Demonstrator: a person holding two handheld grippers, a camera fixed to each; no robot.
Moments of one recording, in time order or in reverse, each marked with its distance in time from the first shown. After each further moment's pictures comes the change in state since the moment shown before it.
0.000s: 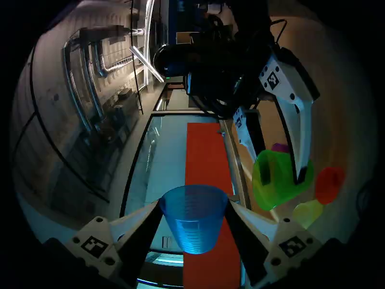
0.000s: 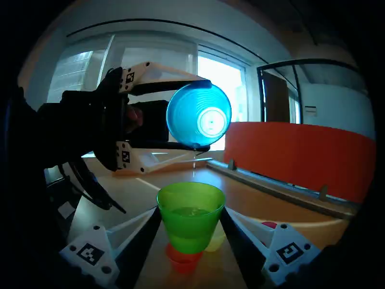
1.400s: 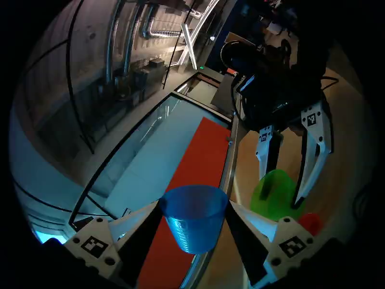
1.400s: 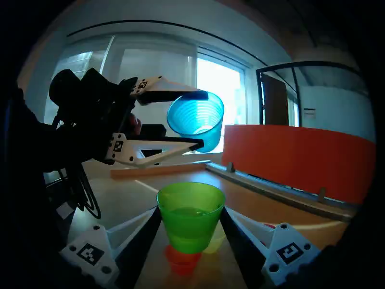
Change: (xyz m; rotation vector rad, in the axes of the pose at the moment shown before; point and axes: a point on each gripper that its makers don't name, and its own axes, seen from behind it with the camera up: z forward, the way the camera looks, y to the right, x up) left arm -0.027 -0.001 -0.004 0.006 -0.049 -0.481; right arm 0.008 0.001 -0.002 -0.012 0.015 -0.006
